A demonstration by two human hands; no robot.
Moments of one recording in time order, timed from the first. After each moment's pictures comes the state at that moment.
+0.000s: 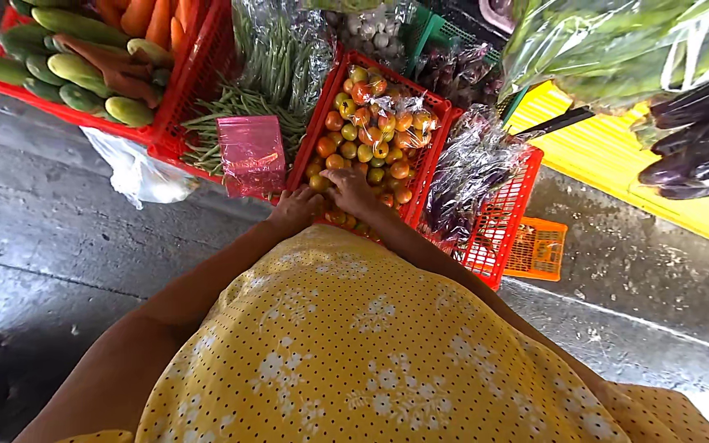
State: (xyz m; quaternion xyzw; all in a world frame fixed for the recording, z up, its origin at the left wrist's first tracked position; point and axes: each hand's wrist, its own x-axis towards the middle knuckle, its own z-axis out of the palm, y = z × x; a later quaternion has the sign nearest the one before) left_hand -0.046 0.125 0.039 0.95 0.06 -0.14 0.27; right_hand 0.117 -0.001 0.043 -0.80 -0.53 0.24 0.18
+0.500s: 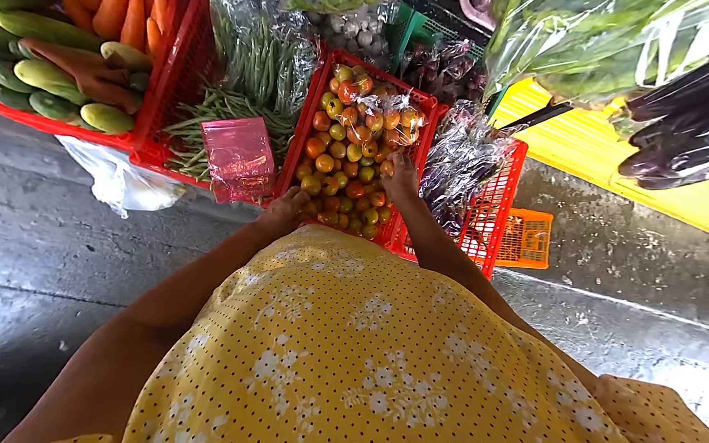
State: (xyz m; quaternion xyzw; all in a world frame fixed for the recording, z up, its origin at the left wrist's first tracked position) left_hand -0.051 0.136 0.021 0.91 0.06 -0.06 0.40; right_hand 0.203 -0.070 0.047 -0.95 -0.22 0.19 0.12
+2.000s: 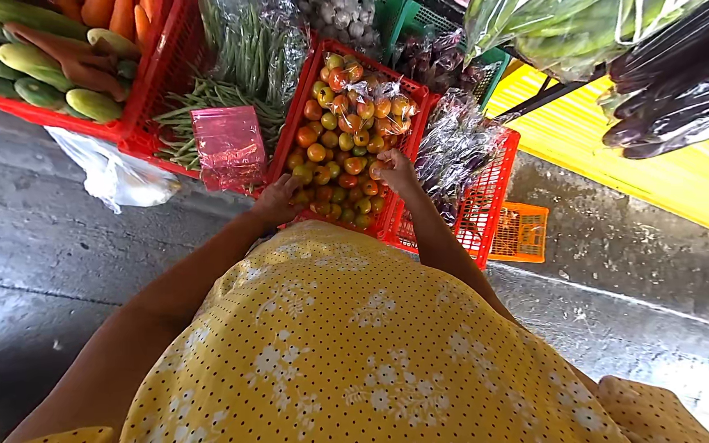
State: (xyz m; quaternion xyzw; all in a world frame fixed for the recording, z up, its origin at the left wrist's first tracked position) left_hand -0.048 0.129 0.022 0.92 0.08 -0.04 0.39; right_hand 0.199 -0.096 0.062 -0.88 -0.16 0.32 0.32
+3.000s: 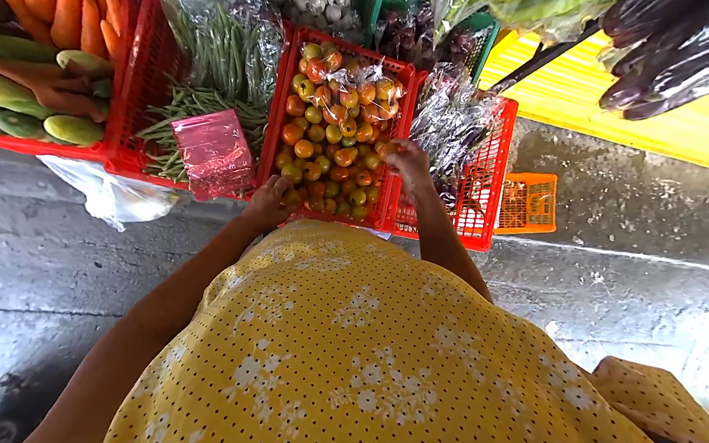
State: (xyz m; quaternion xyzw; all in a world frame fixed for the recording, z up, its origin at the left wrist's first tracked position) left_hand -0.050 0.135 0.014 0.92 0.05 -0.04 0.39; right_hand 0.191 -0.136 0.070 -0.80 -0.05 0.28 0.53
